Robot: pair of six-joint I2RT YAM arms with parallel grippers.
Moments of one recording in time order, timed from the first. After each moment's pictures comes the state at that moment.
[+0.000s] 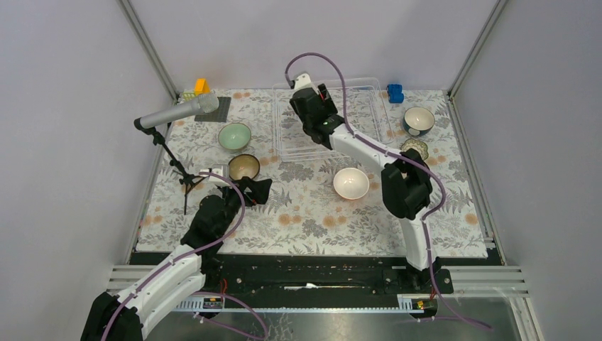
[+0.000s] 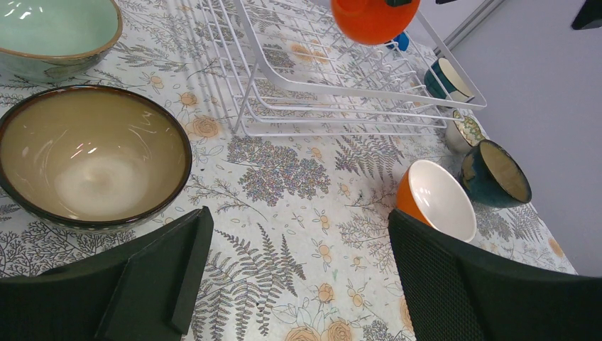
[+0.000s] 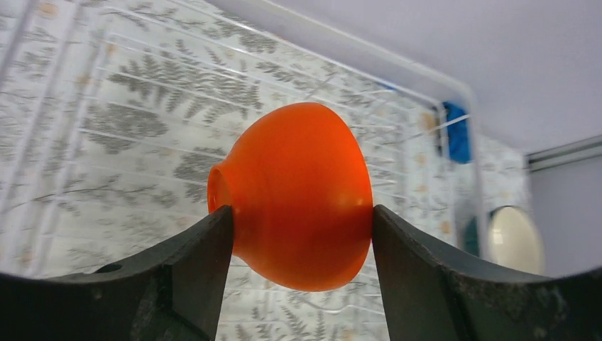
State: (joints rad) left arm -0.50 0.64 0.15 0.42 -0.10 -0.53; right arm 0.69 2.10 1.81 -0.20 0.62 -0.11
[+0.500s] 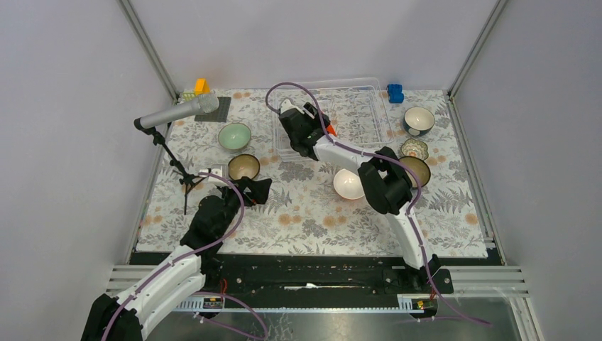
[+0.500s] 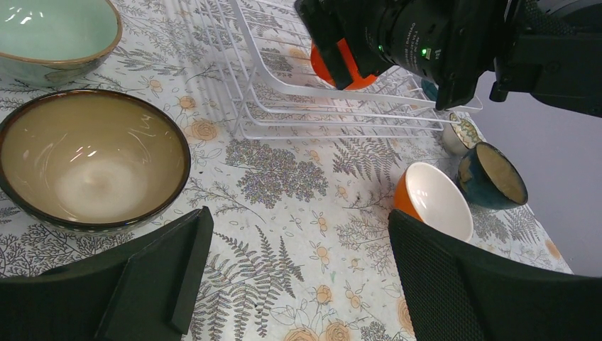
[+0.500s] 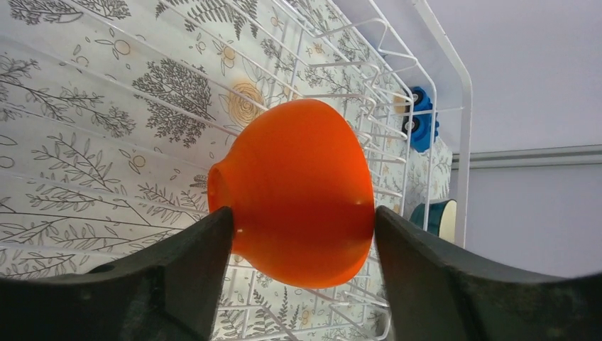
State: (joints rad) left arm -0.50 0.63 0.15 0.42 -0.10 -0.53; right arm 0.75 2.28 1.81 -0.17 0.83 -0.44
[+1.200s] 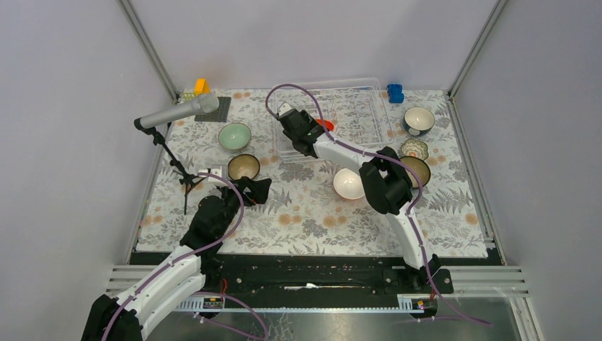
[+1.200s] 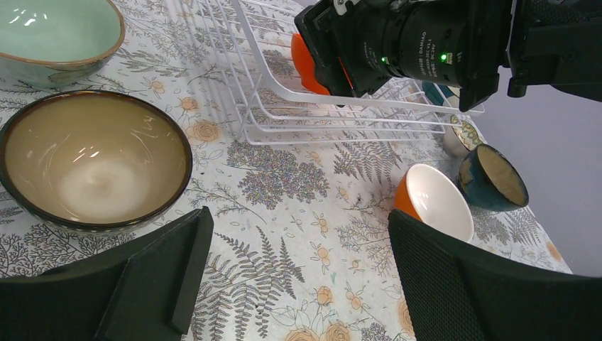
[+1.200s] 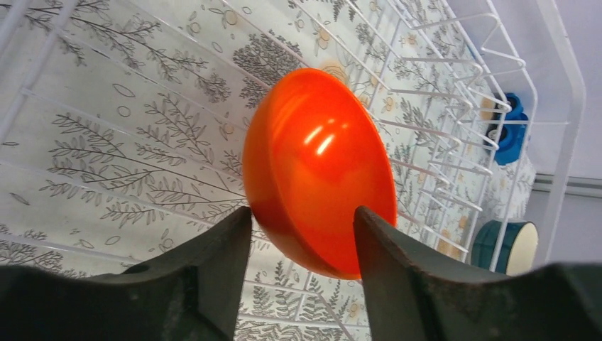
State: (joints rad) left arm -0.50 0.62 0.15 0.41 -0.11 -0.53; right arm 0.75 2.28 1.86 -0.37 0.61 -0.31
